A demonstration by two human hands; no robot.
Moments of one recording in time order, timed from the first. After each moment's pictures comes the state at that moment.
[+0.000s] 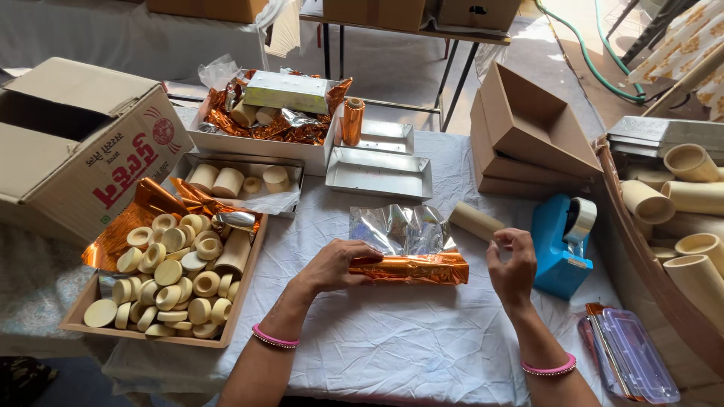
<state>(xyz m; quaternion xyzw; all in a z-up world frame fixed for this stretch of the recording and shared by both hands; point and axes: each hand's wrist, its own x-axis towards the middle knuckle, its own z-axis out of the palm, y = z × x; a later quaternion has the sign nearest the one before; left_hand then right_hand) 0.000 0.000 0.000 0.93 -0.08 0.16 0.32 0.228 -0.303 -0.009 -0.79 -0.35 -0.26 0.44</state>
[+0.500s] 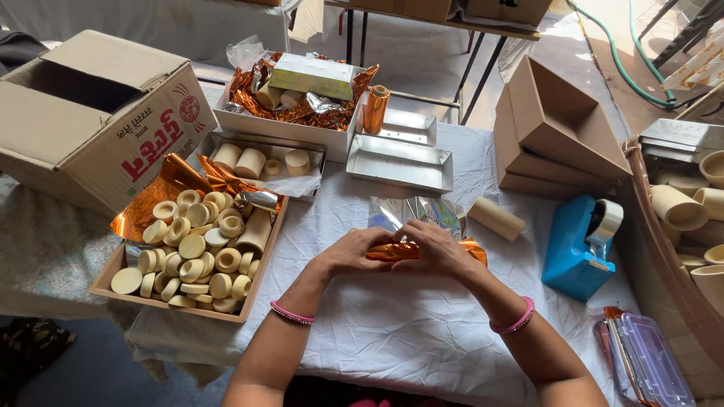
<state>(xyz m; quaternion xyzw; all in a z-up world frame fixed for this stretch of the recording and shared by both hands) 0.017 0.016 -0.049 0.92 -0.05 0.11 0.37 0.158 -0.180 0.046 -0.69 -0.69 0.07 0.20</state>
